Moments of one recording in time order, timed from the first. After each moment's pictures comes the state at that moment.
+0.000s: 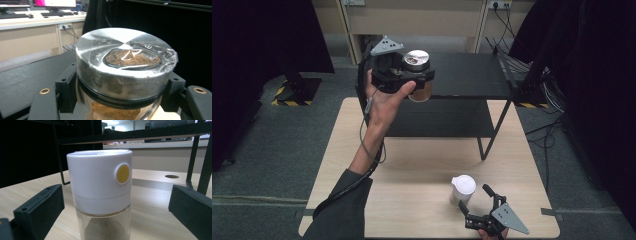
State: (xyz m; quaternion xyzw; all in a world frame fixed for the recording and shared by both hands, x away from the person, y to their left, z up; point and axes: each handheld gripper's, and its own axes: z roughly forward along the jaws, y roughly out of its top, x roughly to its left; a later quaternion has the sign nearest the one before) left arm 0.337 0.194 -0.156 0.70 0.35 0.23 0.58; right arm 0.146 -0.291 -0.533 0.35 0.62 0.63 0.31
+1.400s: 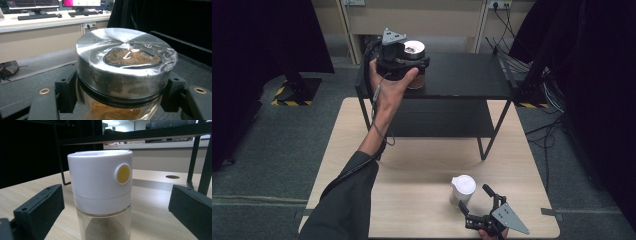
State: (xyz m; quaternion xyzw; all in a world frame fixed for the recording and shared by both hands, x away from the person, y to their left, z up) left arm 0.363 0.172 -0.168 0.67 0.40 0.29 0.56; right arm 0.146 -0.292 -0.534 0.34 0.62 0.63 0.31
